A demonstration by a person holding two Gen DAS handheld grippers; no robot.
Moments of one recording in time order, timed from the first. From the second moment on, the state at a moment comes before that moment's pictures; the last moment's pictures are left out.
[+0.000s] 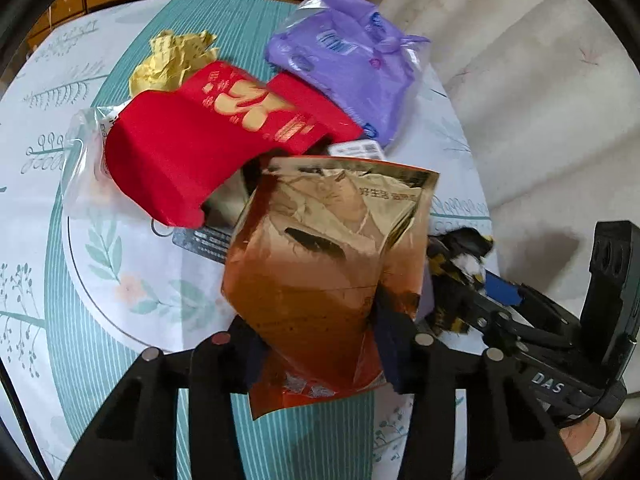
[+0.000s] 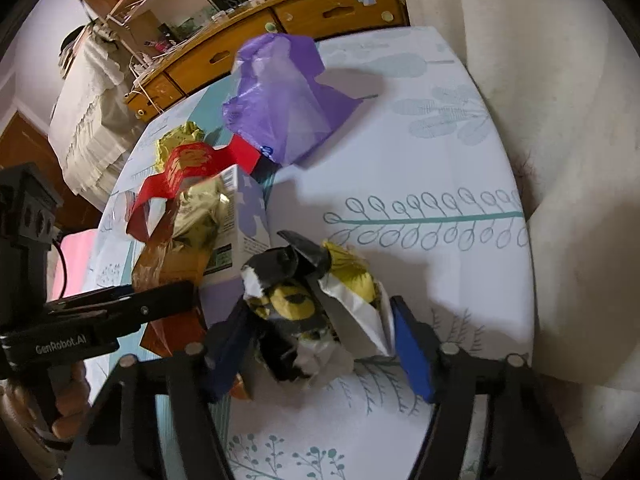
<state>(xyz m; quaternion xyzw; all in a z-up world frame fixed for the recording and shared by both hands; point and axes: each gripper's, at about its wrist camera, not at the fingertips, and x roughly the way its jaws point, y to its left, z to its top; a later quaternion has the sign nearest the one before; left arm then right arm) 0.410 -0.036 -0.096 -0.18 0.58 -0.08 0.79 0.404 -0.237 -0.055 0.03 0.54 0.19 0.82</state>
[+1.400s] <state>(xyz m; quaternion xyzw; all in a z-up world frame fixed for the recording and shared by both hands) 0.022 0.047 0.017 -0.04 0.53 -0.14 0.84 -0.012 -0.157 0.029 0.07 0.45 0.08 0.89</state>
